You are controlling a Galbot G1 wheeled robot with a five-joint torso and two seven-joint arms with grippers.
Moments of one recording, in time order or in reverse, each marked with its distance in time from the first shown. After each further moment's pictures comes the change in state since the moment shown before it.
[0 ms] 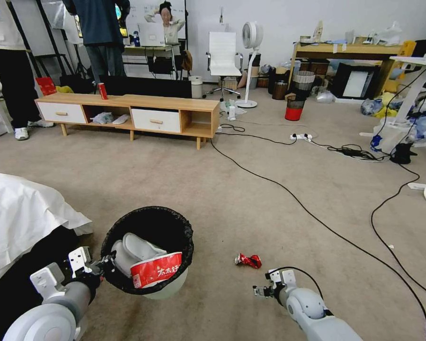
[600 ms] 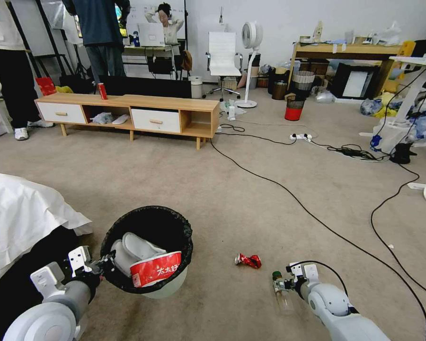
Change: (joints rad) left arm -0.006 0.002 0.003 0.003 0.000 -0.001 0.001; right arm -0.019 -0.041 0.066 0.026 0.000 0.006 0.000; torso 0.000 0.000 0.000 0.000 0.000
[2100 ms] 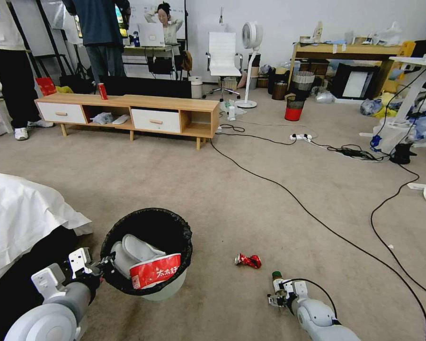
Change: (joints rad) left arm 0.005 0.000 0.004 0.013 0.014 -0.004 0.006; right arm 0.062 0.117 -0.004 -0.300 -0.131 0.140 -0.092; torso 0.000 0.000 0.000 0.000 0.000
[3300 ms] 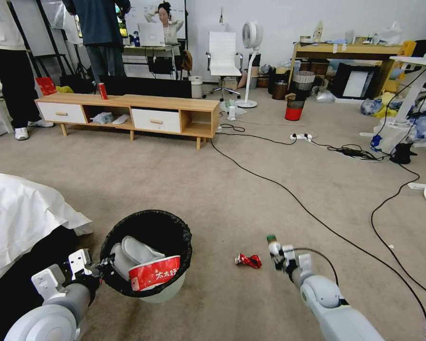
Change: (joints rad) left arm 0.006 0.009 0.006 -0.001 -0.008 0.014 -0.019; right arm -0.041 -0.109 0.047 0.537 0.071 0.066 0.054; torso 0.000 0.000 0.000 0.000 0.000
